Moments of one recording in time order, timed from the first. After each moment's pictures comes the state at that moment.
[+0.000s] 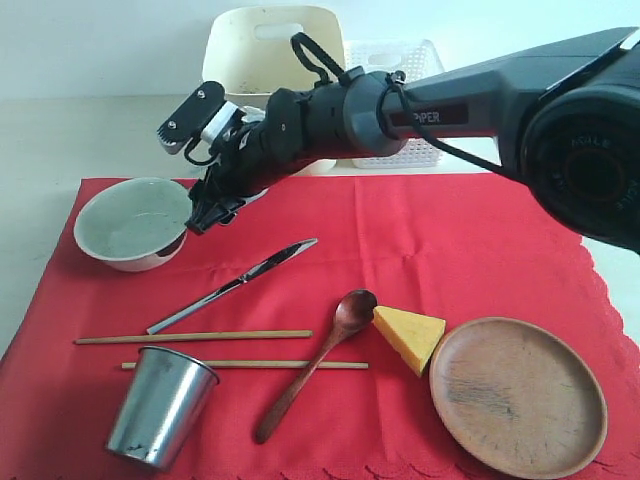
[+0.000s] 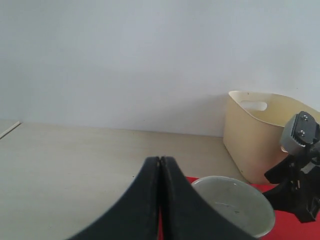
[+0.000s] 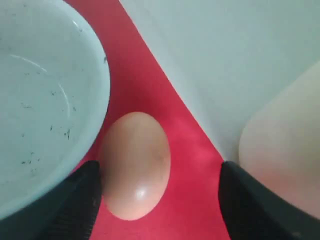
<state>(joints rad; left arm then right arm) -0.01 0.01 0.00 0.01 0.08 -0.11 0.71 2.36 -1.70 0.35 0.27 -0.67</state>
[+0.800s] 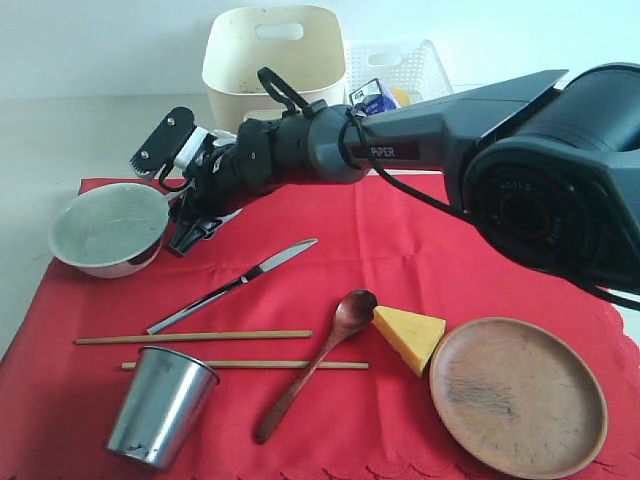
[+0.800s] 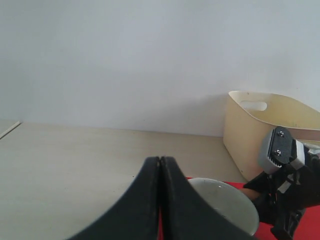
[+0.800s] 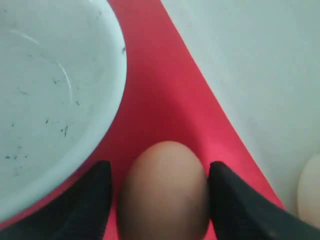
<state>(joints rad) -0.01 0.01 0.00 0.01 0.08 -0.11 0.75 2.46 -1.80 0.36 0.25 -0.72</state>
